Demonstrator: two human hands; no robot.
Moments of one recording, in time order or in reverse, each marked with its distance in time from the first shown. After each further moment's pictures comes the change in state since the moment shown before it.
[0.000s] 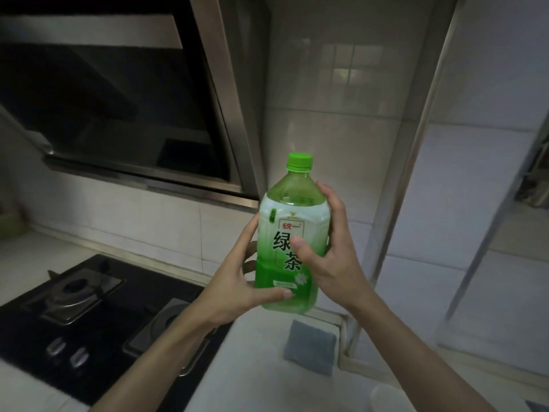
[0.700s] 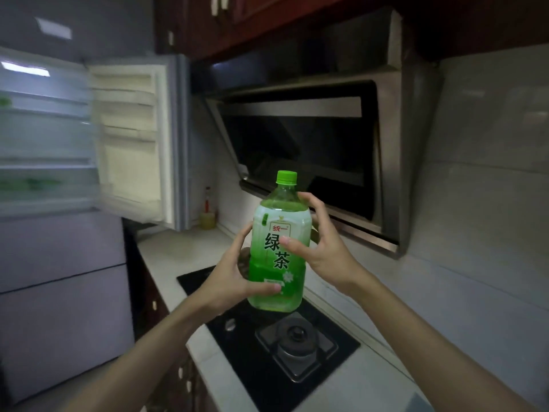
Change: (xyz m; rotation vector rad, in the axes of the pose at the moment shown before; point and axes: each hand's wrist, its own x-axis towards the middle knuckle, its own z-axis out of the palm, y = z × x) left_hand -0.157 0.083 -0.125 0.204 0.549 -0.089; right_hand 0.046 -0.055 0.182 0.294 -0.548 0.073
